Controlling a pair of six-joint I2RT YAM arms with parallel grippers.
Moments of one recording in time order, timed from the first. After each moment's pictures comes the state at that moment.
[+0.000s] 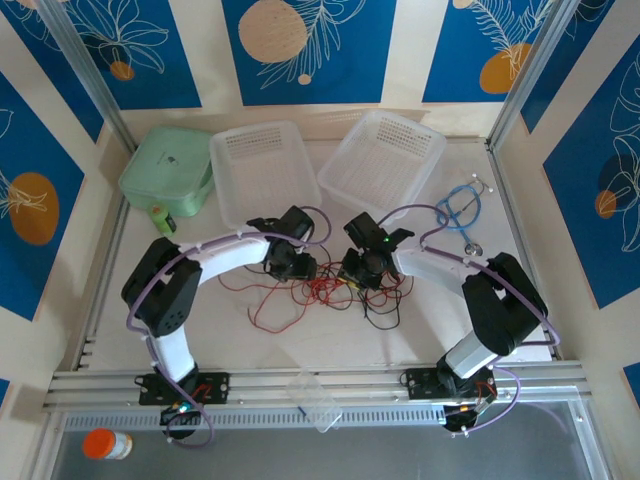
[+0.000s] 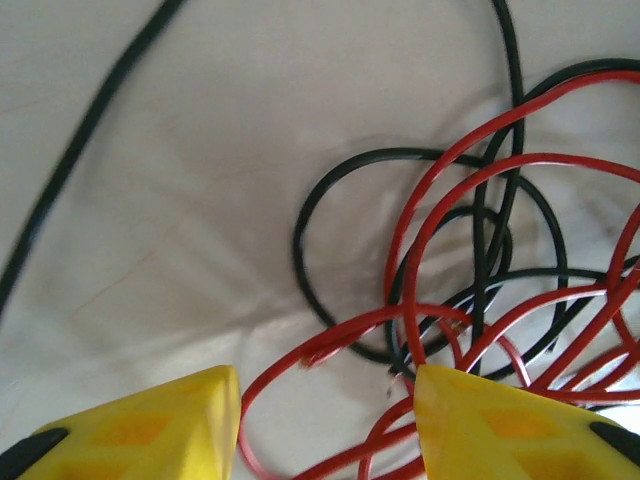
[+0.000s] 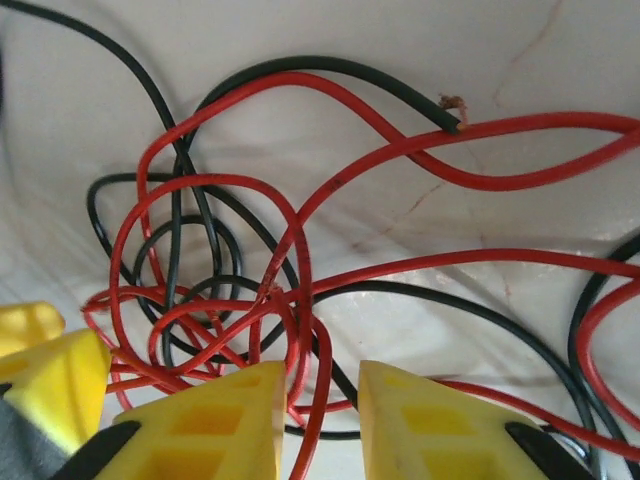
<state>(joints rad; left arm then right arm) -0.72 1.79 1.18 -0.65 0.16 -0.53 0.65 1.56 0.93 -0.58 -0.20 1.12</state>
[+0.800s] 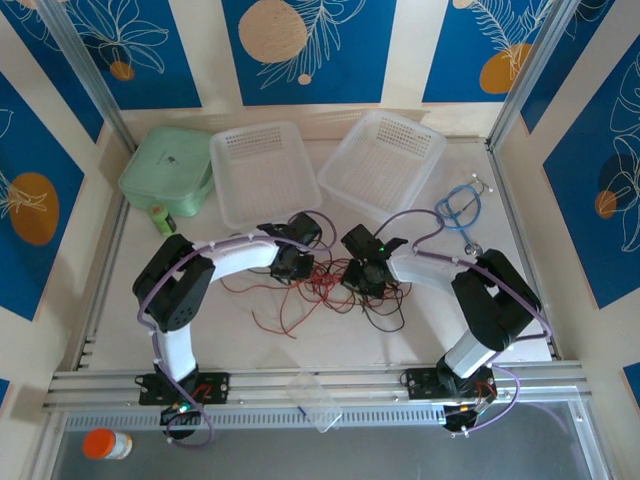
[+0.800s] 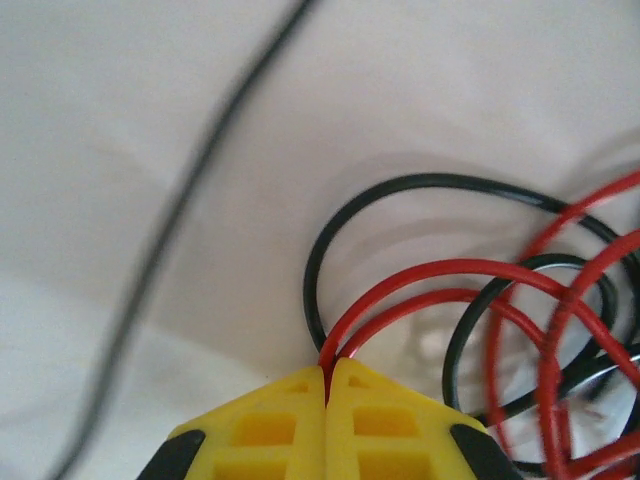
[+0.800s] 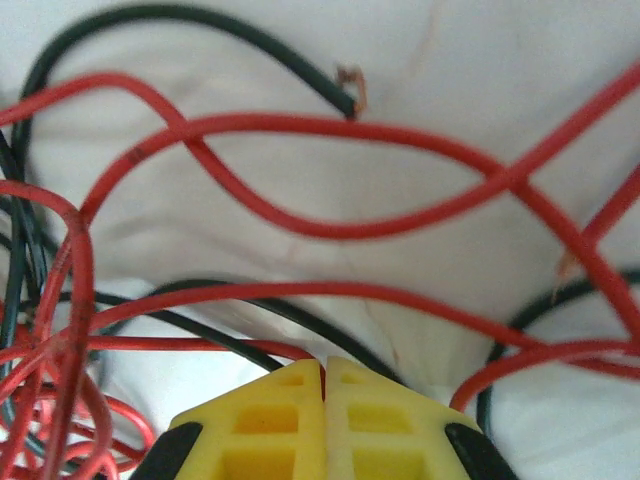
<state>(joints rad) -0.72 1.84 1.17 -0.62 -0.07 -0.54 0.67 1.61 0.88 -0.55 -0.04 1.05</state>
